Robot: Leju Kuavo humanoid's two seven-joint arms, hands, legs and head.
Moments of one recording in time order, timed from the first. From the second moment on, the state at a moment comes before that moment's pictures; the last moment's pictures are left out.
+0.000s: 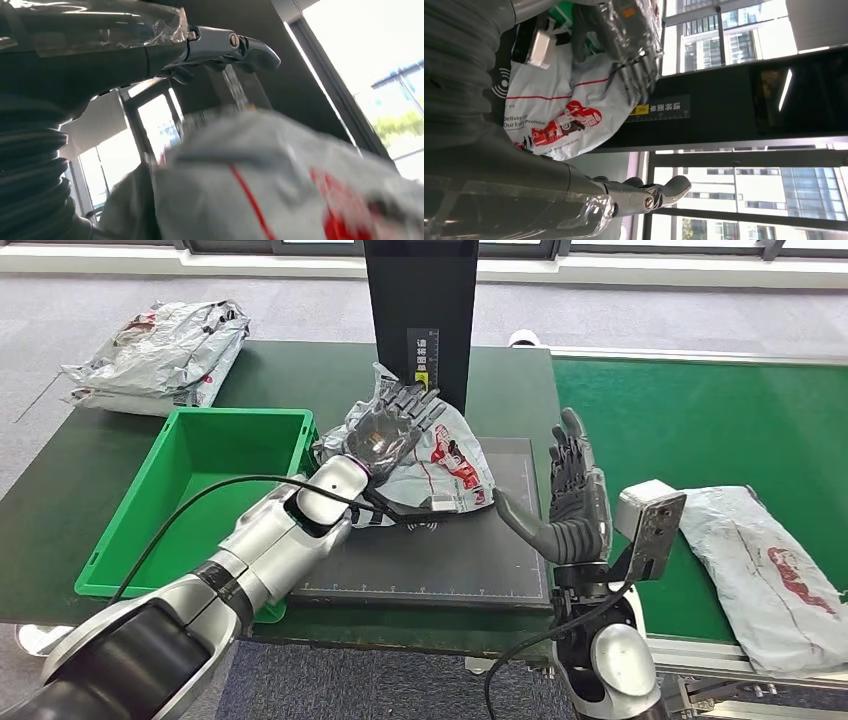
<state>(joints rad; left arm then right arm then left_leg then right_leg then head) -0.92 -0.11 -0.77 -0.61 -1.37 0.14 0.09 -0.18 0.06 0.39 -1.73 -0.12 -0.21 -0.20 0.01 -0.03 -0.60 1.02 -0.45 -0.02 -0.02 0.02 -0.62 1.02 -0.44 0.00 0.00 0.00</state>
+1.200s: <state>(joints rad) -0.91 -0.13 -0.94 -0.35 -1.41 -0.09 0.12 -0.18 0.06 0.39 -1.68 -0.15 -0.13 -0.19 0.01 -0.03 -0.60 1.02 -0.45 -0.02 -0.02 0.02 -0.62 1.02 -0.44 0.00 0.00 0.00</state>
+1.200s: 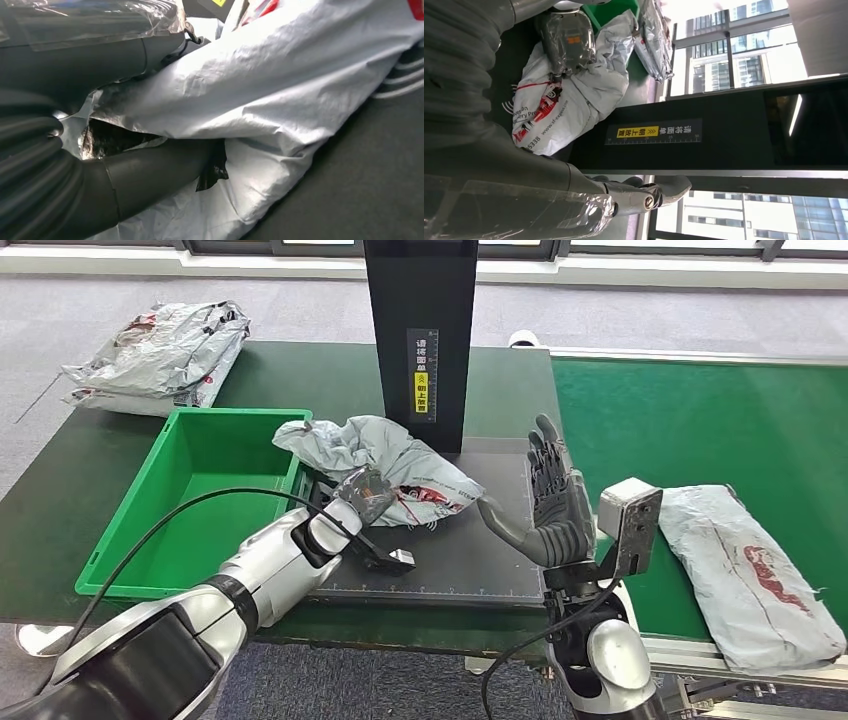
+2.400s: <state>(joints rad) -0.79 0.23 -0.44 -1.33 -1.49 0.70 0.33 -0.13 0.06 0.38 -1.73 -0.12 -0.38 -0.19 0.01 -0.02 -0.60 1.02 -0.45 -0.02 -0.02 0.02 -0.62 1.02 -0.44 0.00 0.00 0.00</state>
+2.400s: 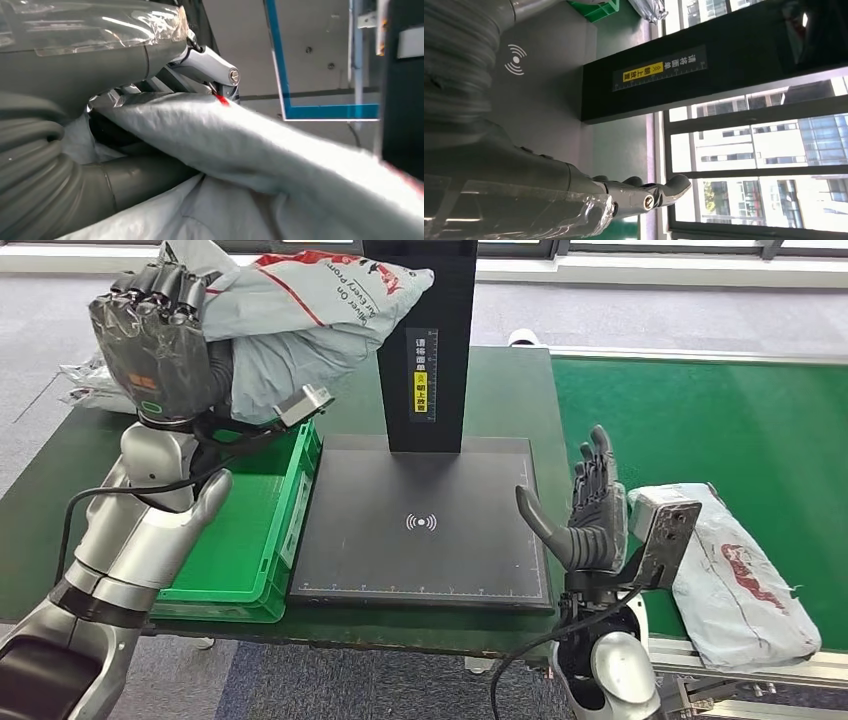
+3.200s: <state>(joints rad) -0.81 0.33 -0.35 -0.53 -1.49 0.37 0.43 -0.07 0.00 0.38 -1.75 -0.14 -0.31 -0.20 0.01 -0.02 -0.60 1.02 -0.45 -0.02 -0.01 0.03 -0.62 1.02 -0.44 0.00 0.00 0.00</state>
